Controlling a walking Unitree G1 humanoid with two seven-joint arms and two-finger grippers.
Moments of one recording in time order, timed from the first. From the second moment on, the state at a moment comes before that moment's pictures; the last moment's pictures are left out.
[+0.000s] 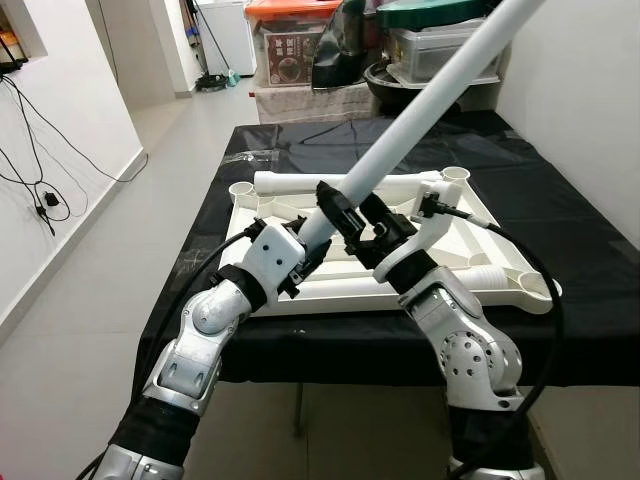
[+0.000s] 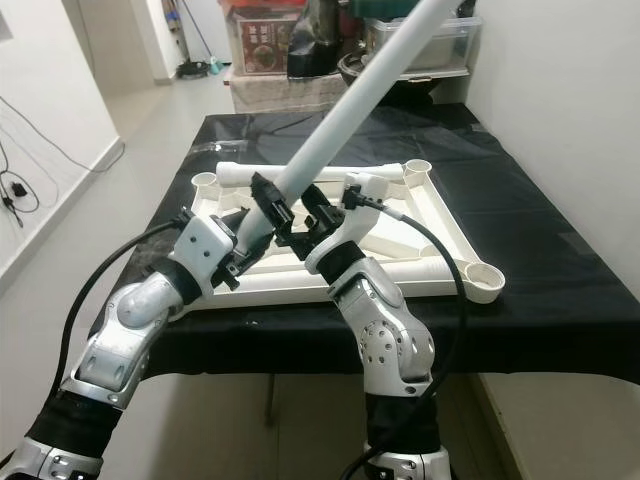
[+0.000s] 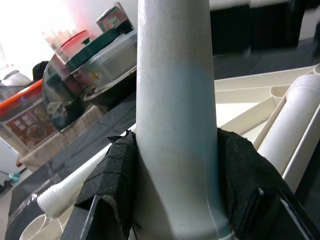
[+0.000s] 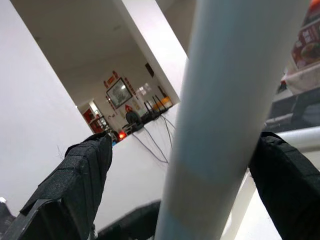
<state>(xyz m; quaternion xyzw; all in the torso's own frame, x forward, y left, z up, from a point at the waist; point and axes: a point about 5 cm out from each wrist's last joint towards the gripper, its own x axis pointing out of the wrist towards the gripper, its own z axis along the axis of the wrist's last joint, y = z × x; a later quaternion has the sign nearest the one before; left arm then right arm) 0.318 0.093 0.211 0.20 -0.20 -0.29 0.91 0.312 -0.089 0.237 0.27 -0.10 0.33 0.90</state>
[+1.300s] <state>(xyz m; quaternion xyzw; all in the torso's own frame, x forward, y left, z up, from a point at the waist) 0.286 0.077 0.193 0.20 -0.18 -0.33 0.90 0.310 -0.086 0.230 0.26 -0.07 0.36 0.89</state>
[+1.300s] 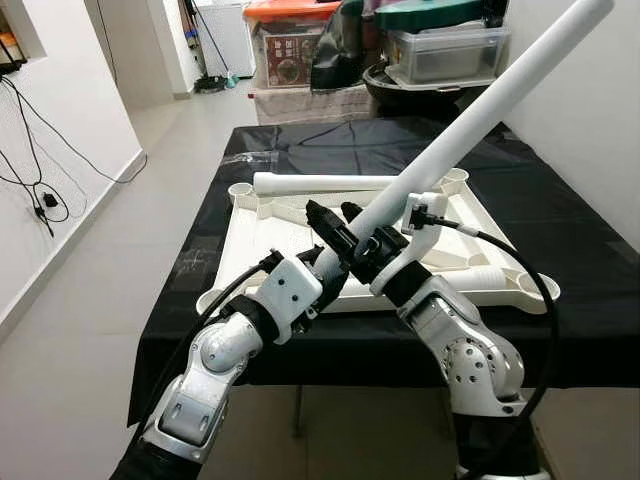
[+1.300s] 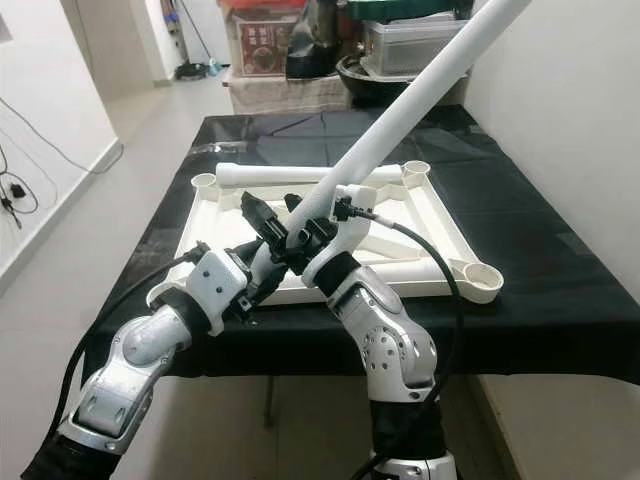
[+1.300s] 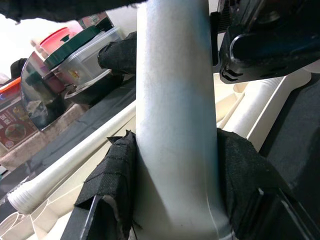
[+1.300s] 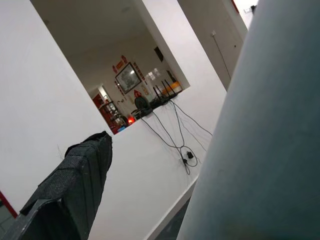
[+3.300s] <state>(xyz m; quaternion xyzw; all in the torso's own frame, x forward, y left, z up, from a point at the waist) 0.285 0.086 0.173 0.18 -0.10 -0.33 0.92 0.321 -0.099 0.227 0.27 -0.07 0.33 0.90</state>
